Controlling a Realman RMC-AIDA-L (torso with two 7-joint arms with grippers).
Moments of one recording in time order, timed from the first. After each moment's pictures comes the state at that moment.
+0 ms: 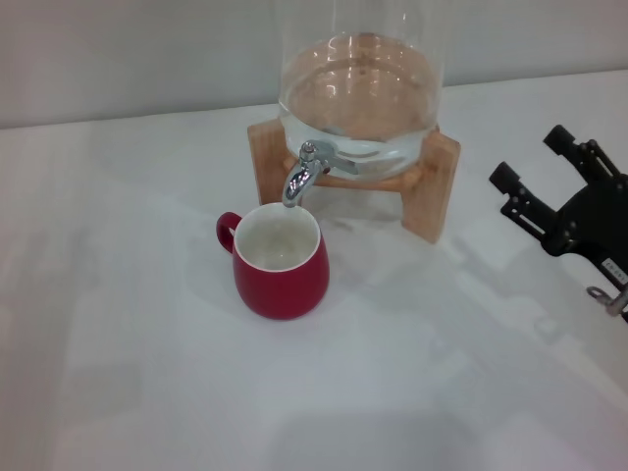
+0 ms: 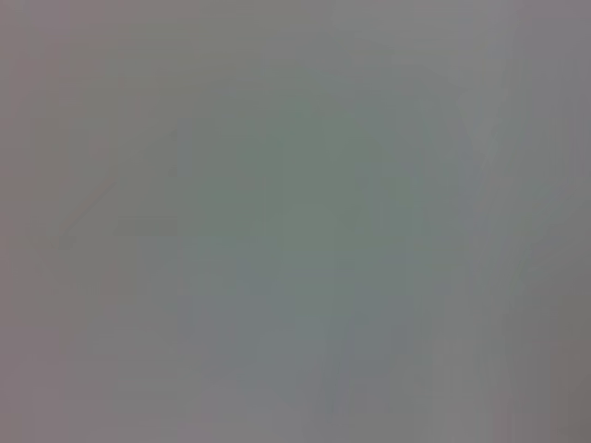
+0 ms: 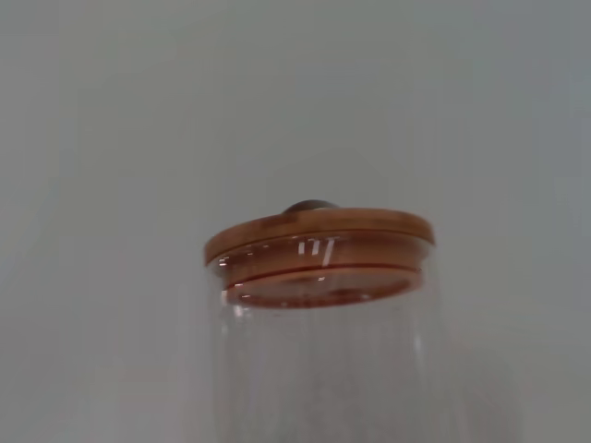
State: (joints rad) left arm -0.39 -2.10 1.07 0.04 0.32 1.30 -0.17; right arm 0.28 2.01 -2.30 -0.16 0.47 -1.61 0.40
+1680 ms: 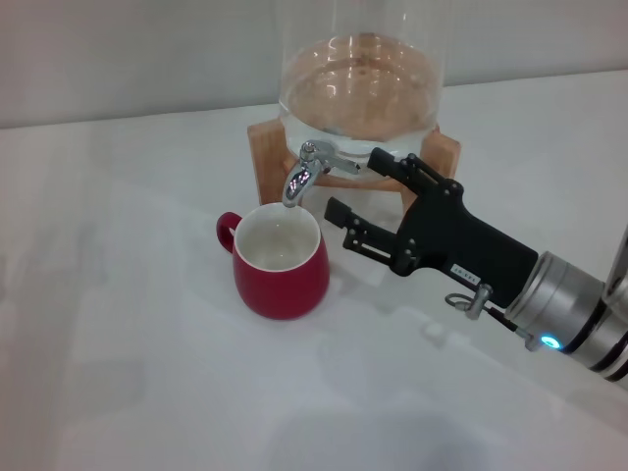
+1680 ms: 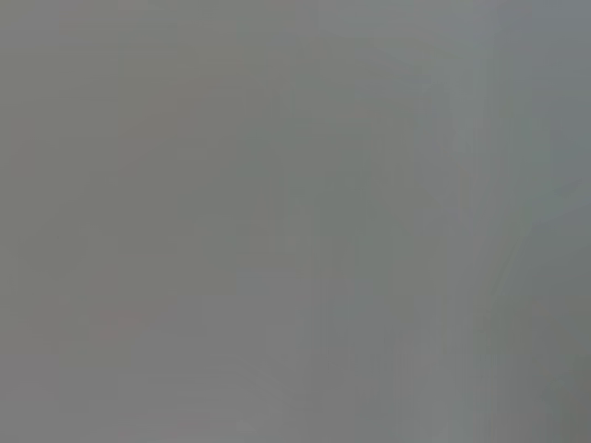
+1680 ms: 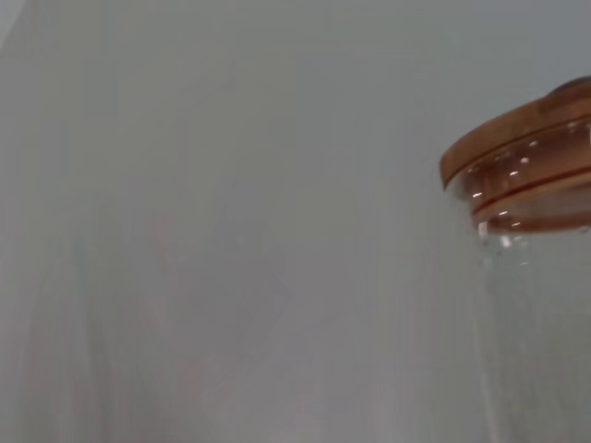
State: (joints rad) left arm -0.40 -2.10 1.07 0.03 0.33 1.29 -0.18; right arm 0.40 2.02 -2.35 -0.35 0.27 -1.38 0.45
